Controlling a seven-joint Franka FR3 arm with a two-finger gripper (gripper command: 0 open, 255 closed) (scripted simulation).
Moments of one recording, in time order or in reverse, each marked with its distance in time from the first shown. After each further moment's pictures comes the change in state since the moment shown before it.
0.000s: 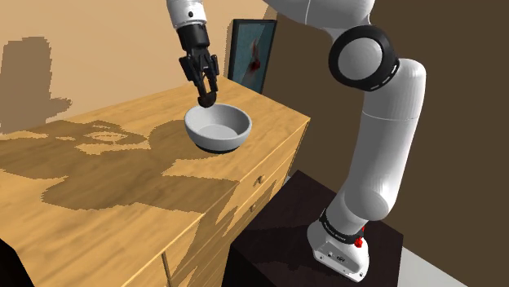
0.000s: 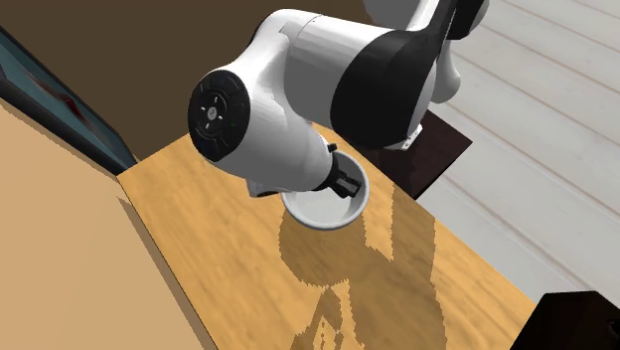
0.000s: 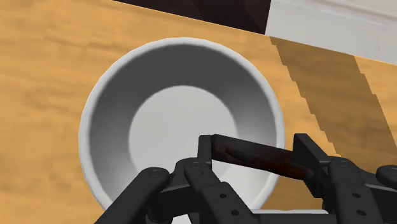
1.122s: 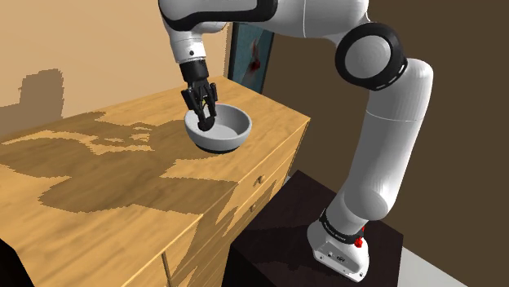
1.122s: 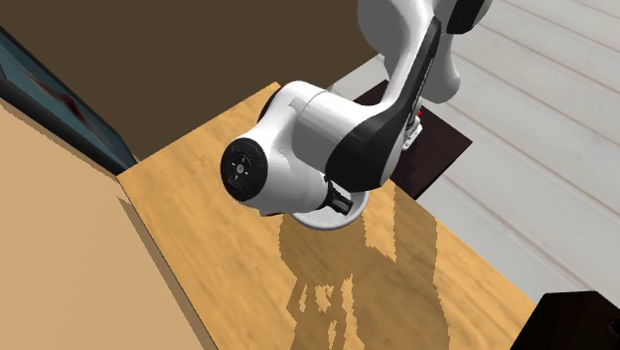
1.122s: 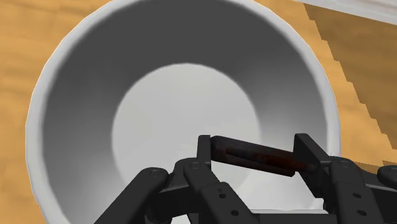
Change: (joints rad) arm -0.013 -0.042 -0.006 -0.286 -0.002 0.243 -0.036
